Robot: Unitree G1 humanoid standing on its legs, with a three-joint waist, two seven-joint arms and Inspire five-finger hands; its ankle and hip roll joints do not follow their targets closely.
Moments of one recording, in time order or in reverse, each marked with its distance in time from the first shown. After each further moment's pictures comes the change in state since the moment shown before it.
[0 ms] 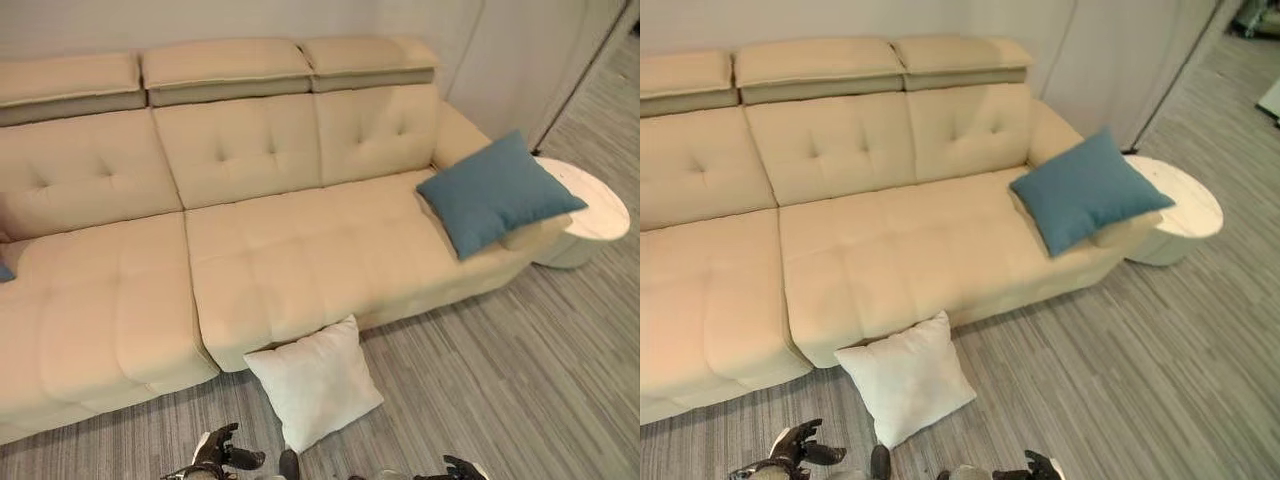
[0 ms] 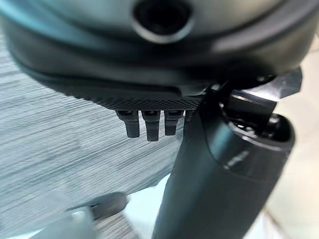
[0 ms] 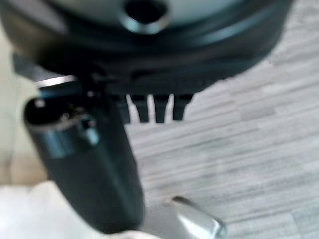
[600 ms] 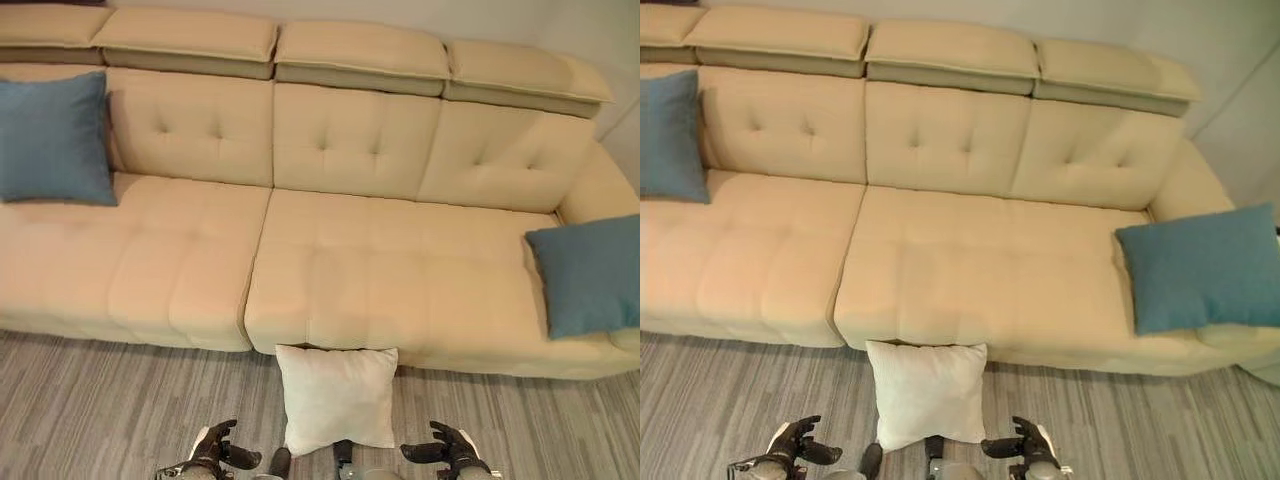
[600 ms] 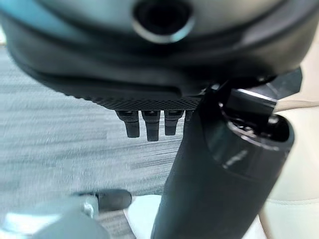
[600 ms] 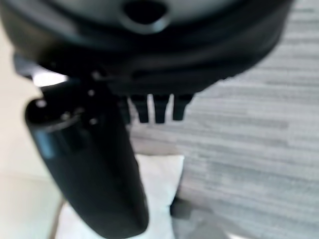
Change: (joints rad) left arm -0.010 0.001 -0.045 0.004 0.033 -0.001 0.000; right arm -0.083 0.005 0.000 0.002 0.004 -0.018 0.010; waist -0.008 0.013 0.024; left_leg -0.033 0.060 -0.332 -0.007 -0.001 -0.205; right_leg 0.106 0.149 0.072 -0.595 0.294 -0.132
